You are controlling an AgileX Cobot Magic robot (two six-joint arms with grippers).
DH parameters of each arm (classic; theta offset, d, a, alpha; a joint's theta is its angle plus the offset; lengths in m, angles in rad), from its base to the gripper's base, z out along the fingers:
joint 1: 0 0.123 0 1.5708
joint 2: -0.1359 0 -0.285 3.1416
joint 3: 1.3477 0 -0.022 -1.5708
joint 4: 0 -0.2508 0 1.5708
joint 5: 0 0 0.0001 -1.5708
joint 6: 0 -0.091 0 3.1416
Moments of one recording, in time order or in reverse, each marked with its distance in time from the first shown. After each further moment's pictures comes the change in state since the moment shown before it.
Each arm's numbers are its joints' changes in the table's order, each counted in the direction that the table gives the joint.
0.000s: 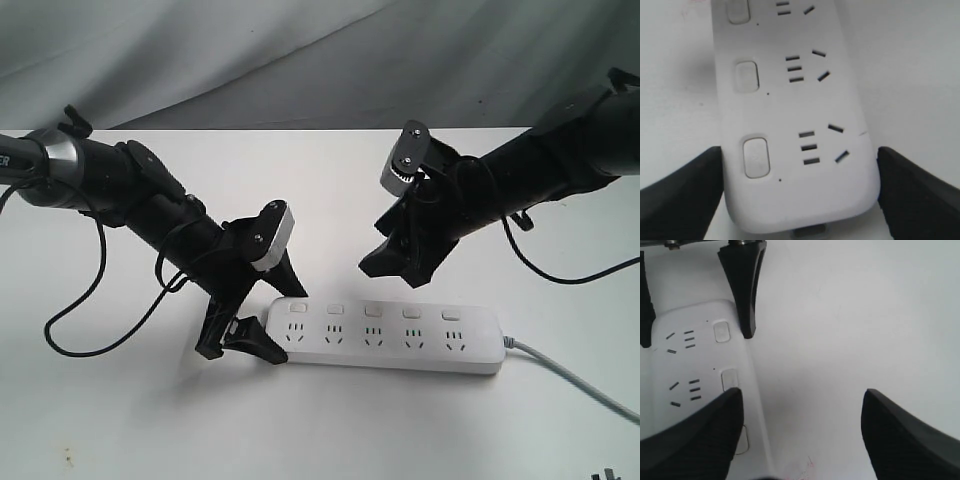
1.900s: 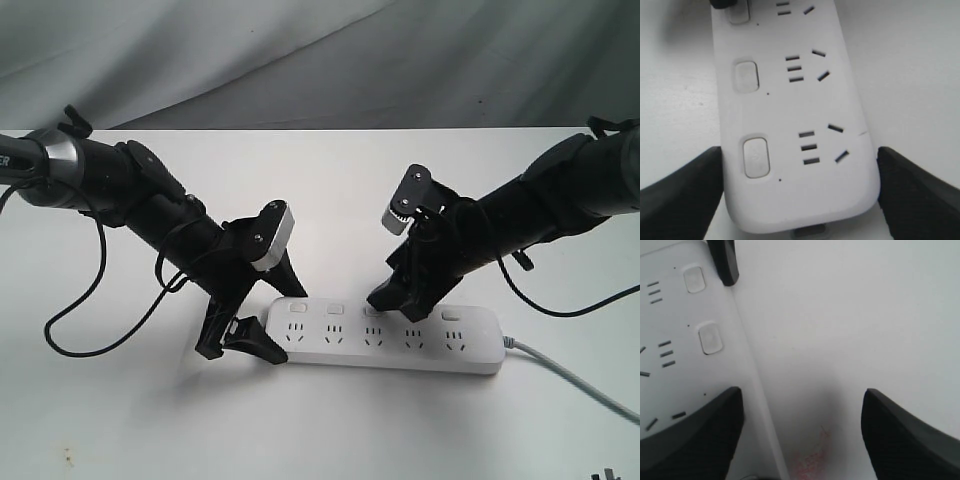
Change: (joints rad) left arm 0.000 0.000 0.000 0.000 0.000 0.000; right arm 0.012 -0.064 0.092 -0.031 -0.122 0.008
